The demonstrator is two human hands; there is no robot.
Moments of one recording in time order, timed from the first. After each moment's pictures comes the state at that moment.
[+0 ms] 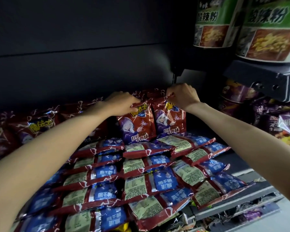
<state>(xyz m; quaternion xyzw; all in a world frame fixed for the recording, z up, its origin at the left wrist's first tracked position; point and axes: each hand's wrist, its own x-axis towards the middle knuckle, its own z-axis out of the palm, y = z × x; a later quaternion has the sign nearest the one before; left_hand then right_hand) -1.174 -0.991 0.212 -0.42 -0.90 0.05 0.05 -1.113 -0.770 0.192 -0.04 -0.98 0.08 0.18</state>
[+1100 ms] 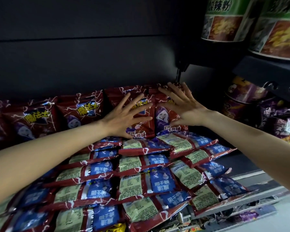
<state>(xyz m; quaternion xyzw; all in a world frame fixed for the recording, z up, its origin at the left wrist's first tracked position) -1.177 -1.009 0.130 -0.51 -0.79 0.27 0.21 -1.101 -0.747 0.152 0.21 -0.96 -0.16 0.13</state>
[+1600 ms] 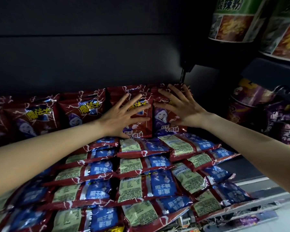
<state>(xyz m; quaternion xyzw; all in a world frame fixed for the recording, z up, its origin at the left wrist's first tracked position) -1.182 -1.025 0.128 -0.50 -0.79 0.27 0.22 -1.118 -0.750 0.140 0.20 -0.94 -0.21 0.16</state>
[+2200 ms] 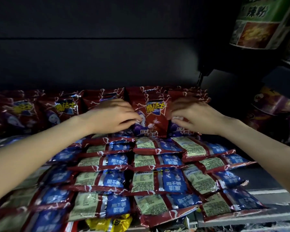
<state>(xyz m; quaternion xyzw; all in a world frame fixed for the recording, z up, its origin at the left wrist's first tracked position) -1.133 -1.081 0.187 -0.58 -0.79 0.02 0.20 -1.066 -0.795 0.193 0.31 -0.94 0.00 0.13</state>
